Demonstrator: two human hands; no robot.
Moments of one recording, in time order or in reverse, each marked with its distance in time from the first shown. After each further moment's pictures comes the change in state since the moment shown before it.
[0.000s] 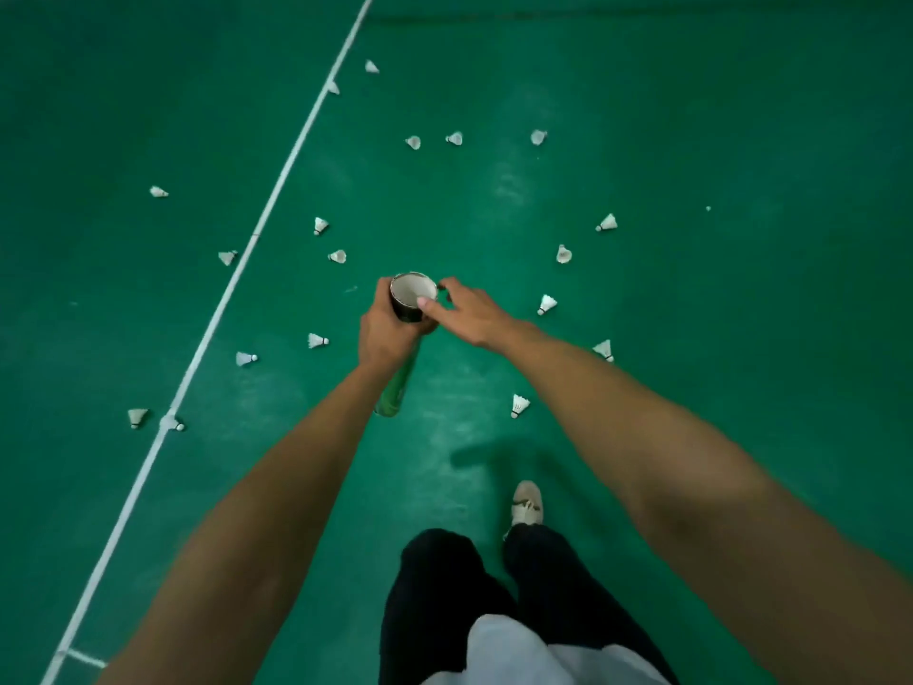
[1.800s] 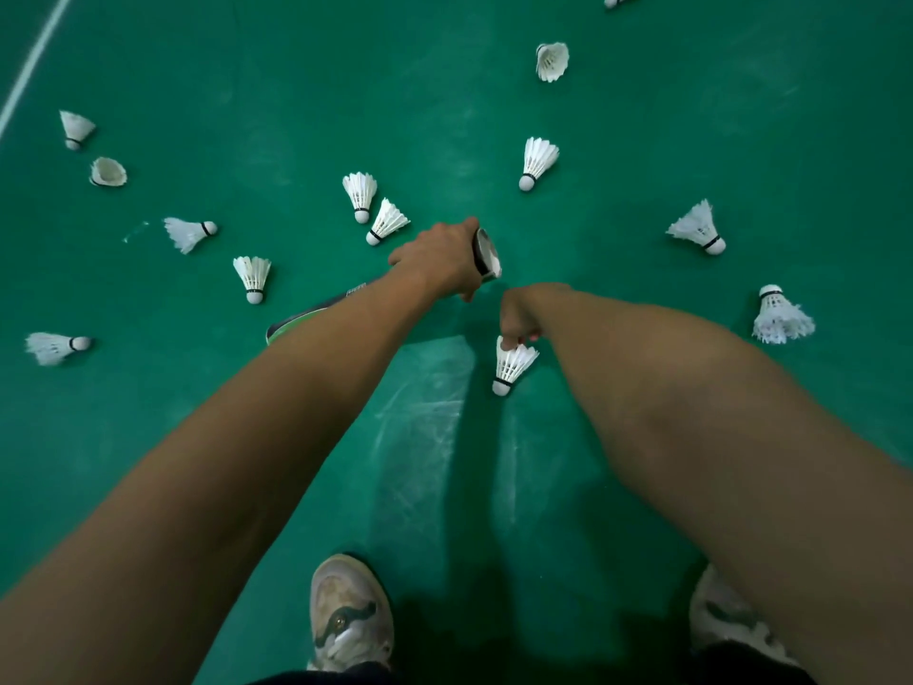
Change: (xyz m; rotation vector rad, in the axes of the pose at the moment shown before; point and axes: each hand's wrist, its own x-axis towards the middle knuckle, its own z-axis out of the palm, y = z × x) left_hand 0.342 -0.449 0.596 0.964 -0.514 0.272; right_hand 0.464 0.700 0.309 -0.485 -0.401 0.426
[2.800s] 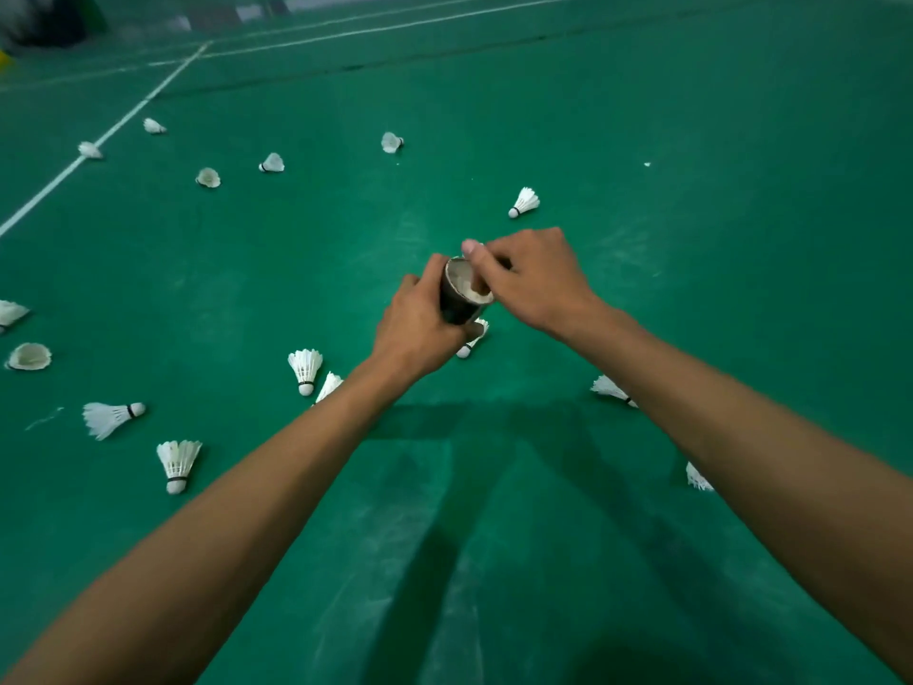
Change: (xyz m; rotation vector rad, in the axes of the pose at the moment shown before) left_hand 0.032 0.050 -0.091 -0.526 0.518 0.345; right_hand -0.172 0.057 -0.164 0.259 1.323 -0.264
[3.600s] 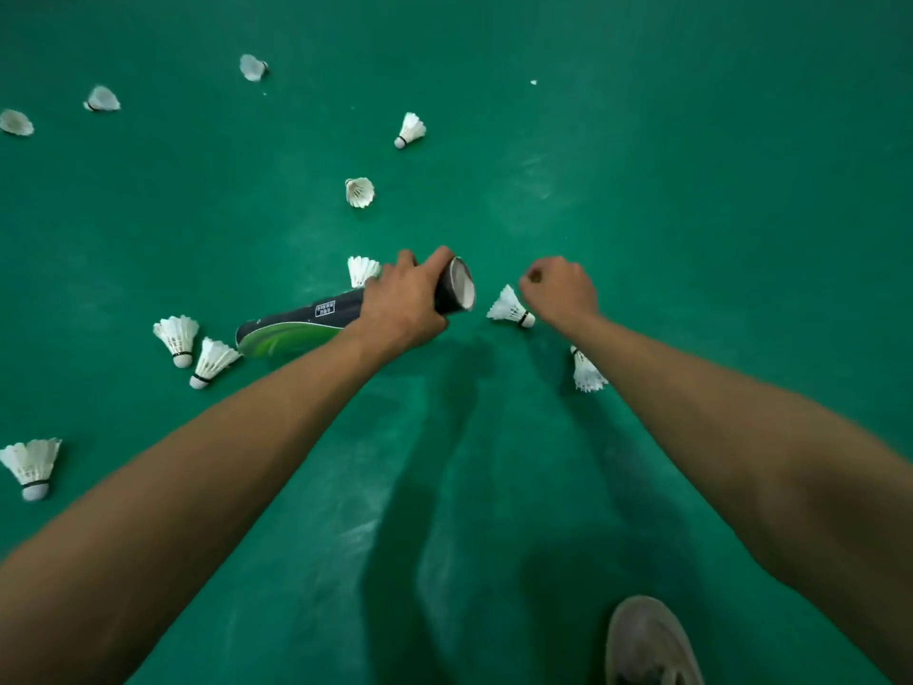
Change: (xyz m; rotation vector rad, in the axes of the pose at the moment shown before) left_hand -0.015 0.061 0.114 0.406 -0.336 0.155; right_hand -0.124 0.186 0.019 -0.101 -0.074 0.781
